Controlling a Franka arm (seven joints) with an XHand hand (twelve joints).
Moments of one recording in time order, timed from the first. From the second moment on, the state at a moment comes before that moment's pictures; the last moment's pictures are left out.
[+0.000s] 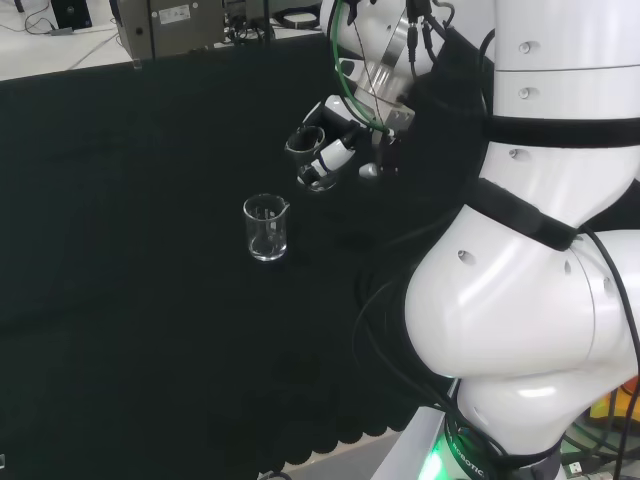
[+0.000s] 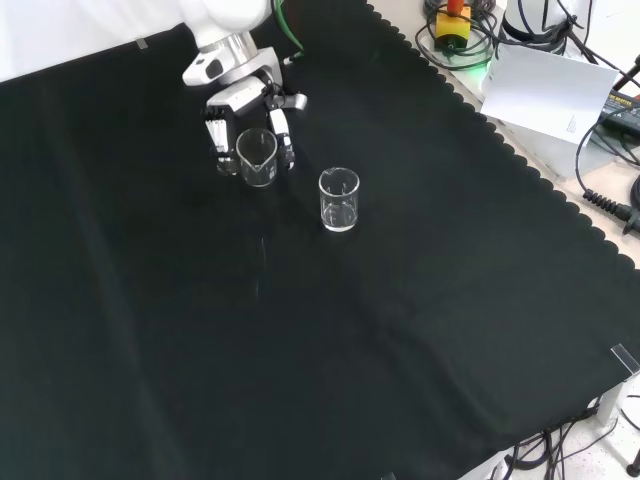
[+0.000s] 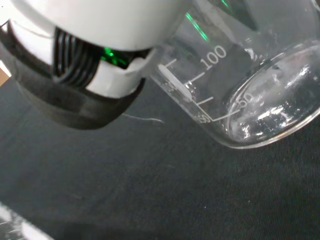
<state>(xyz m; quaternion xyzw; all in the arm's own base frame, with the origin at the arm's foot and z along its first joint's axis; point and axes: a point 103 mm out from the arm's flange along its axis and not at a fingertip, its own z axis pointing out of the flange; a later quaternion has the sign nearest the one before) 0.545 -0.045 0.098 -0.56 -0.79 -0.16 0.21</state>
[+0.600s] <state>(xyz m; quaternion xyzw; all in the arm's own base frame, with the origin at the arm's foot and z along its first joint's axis) 0.560 -0.041 0.065 -0.55 -0.78 -0.20 0.24</state>
